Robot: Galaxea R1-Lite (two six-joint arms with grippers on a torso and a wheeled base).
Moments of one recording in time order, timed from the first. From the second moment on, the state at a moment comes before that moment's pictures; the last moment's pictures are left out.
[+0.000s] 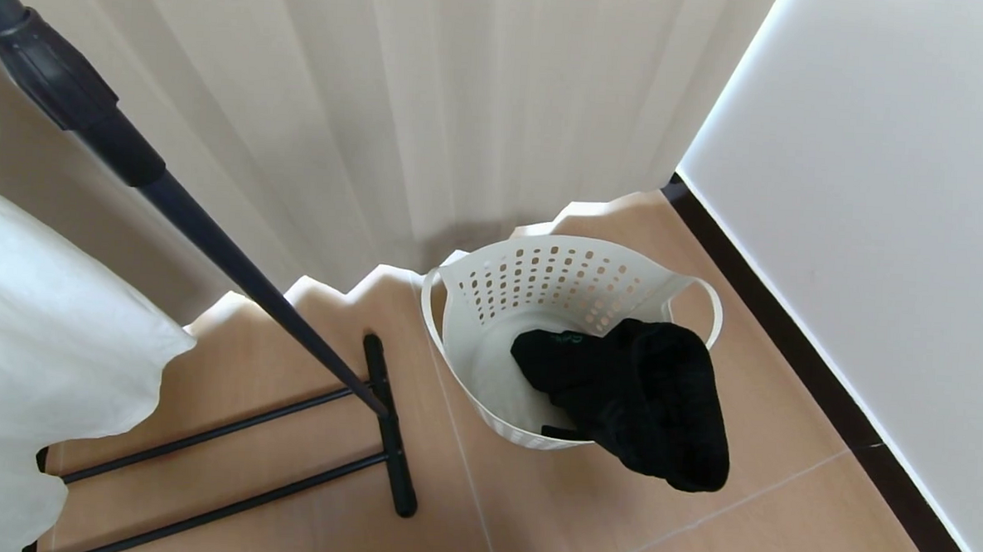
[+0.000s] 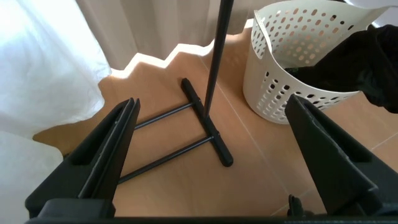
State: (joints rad) left arm 0.01 0.00 0.00 -0.05 -0.11 0.02; right arm -0.01 0.00 0.00 -0.06 -0.07 0.06
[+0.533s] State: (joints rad) left arm 0.01 0.00 0.00 -0.05 -0.11 0.02; right arm -0.01 0.00 0.00 -0.06 -0.08 0.06
